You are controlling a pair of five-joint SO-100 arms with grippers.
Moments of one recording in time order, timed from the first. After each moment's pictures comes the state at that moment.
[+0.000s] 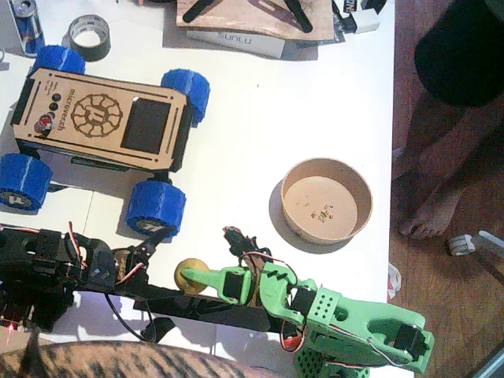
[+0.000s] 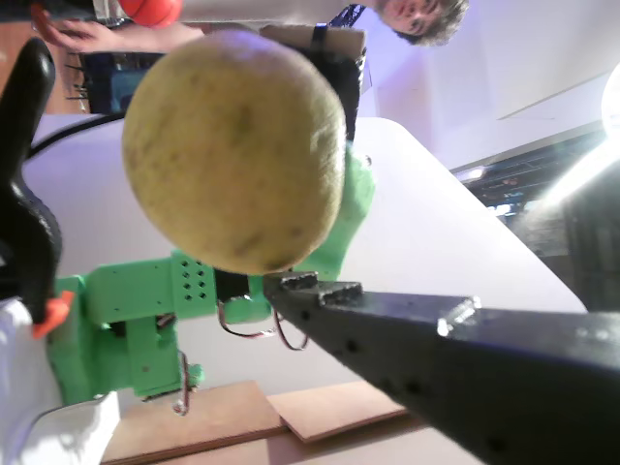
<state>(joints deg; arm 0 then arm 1) 81.7 154.5 162.9 15.6 -93.6 -77.9 147.5 163.3 4.7 -25.7</state>
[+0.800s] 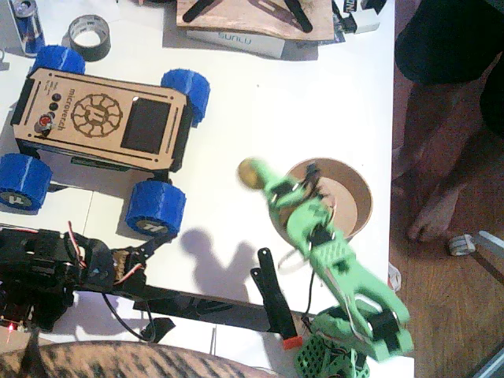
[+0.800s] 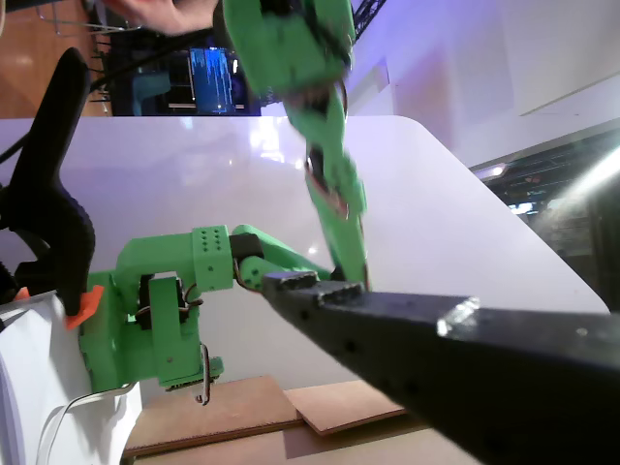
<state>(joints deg) 80.3 157.5 162.9 22.9 -93.6 -35.1 120.8 138.7 5.0 0.4</state>
